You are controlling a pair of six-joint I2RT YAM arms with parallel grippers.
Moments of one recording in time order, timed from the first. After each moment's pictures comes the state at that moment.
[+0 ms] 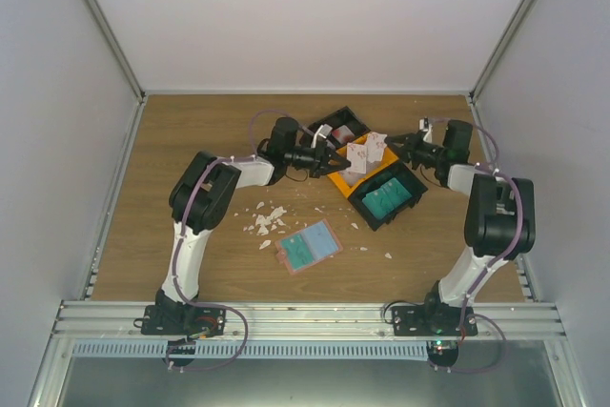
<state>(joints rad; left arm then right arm) -0.53 2.21 1.38 0.55 1.08 -1.16 -0.12 1.78 0.94 0.35 -1.00 0.91</state>
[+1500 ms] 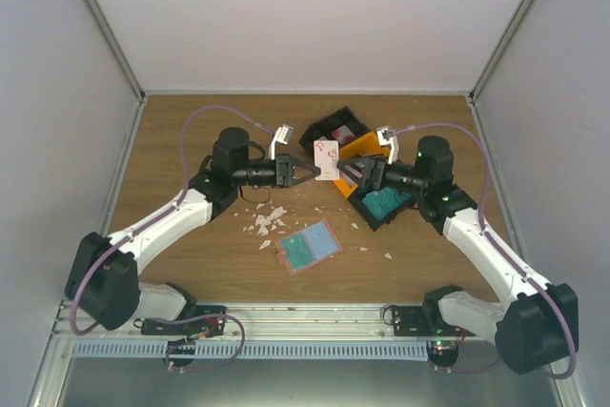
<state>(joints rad) -0.53 1.37 0.93 0.19 0.87 -0.87 0.30 1.10 0.79 0.02 -0.80 0.55</state>
